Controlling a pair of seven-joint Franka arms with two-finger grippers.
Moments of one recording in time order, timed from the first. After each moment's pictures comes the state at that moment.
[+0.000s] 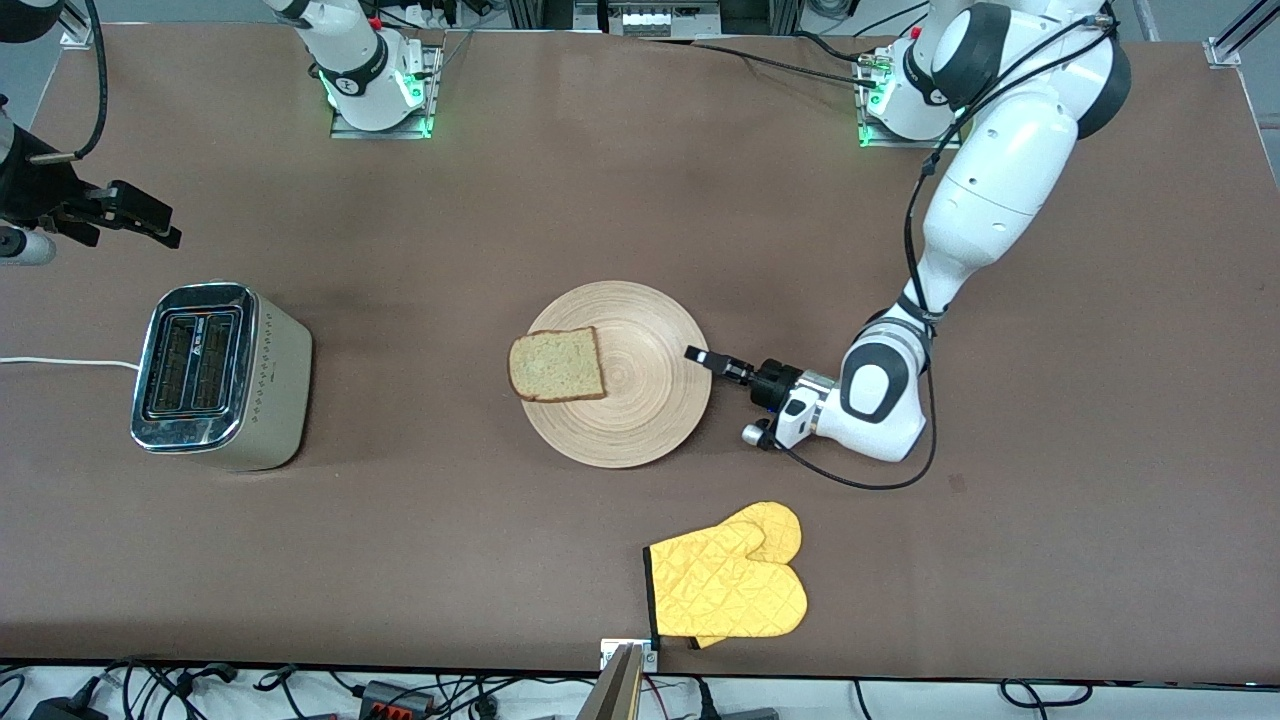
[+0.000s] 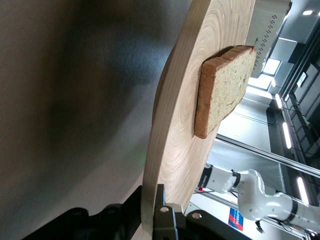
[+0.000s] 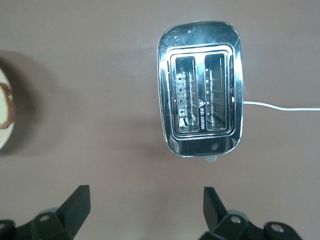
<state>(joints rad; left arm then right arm) -0.16 1.04 -0.22 -1.41 -1.12 1.80 0.51 -0.02 -0.05 -0.03 -1.74 0.01 1.64 -0.03</state>
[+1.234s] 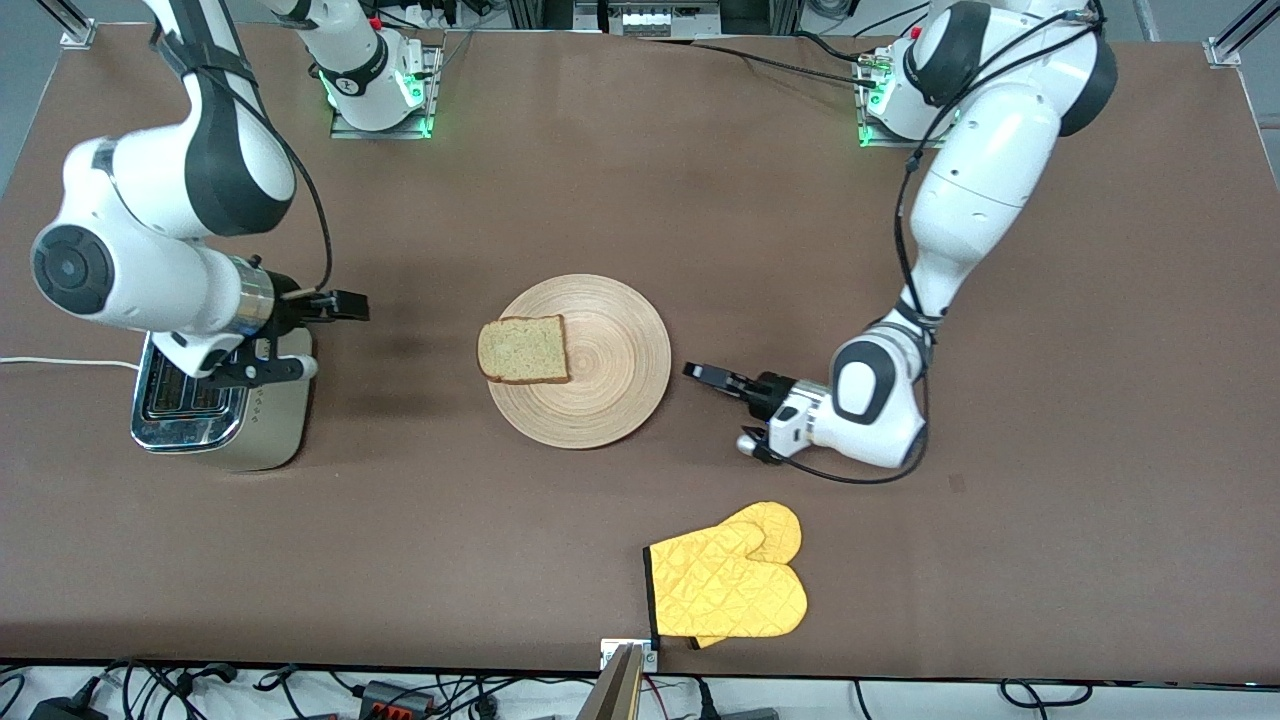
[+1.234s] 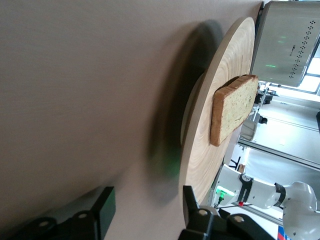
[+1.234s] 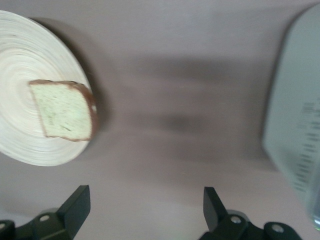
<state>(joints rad) -0.16 1.01 -0.14 -1.36 -1.00 1.82 0.50 0.17 0.31 -0.01 -1.73 0.20 1.77 0.03</state>
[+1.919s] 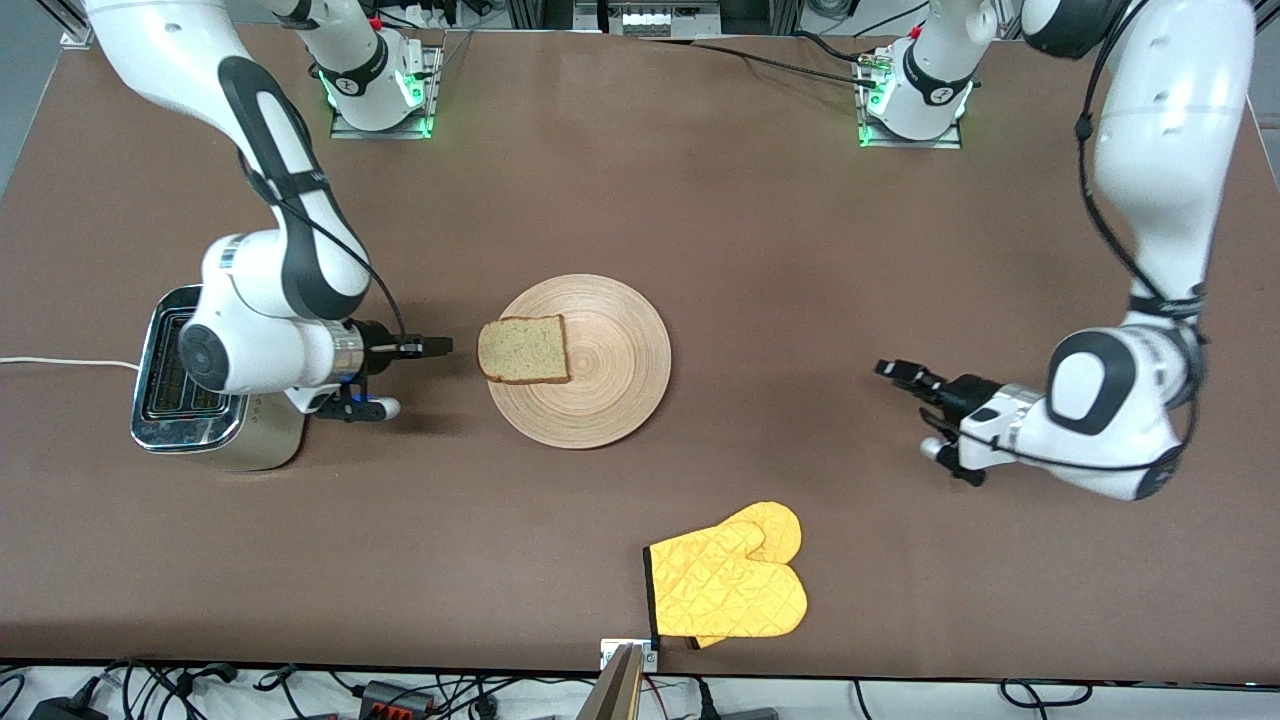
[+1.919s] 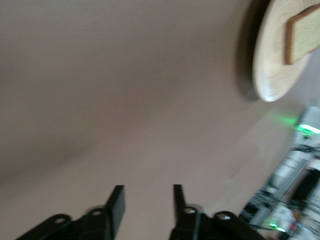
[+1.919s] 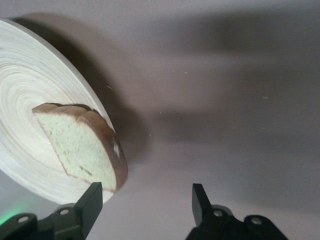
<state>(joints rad) 0.10 0.72 -0.14 -1.32 -0.36 1.49 0.43 0.22 0.53 -0.01 -1.77 0.45 1.95 0.03</state>
